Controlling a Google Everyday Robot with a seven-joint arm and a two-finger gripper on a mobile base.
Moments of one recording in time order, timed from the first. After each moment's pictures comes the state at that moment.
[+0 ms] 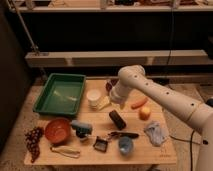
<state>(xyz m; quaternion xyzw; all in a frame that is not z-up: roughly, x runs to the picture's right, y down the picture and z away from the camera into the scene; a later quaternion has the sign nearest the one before) 0.033 0.099 0.801 -0.08 -0.39 -0.69 0.61</state>
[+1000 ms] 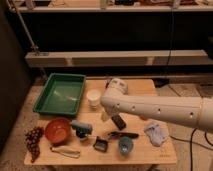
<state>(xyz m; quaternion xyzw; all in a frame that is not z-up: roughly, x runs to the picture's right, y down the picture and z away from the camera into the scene) 0.049 0.122 0.782 -0.12 -0.17 -0.84 0.50</state>
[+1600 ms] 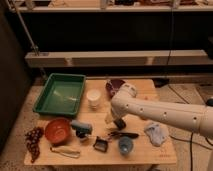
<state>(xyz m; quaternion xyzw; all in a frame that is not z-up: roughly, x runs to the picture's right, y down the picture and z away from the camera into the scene) 0.071 0.154 0.833 -0.10 -0.22 -0.81 0.53</state>
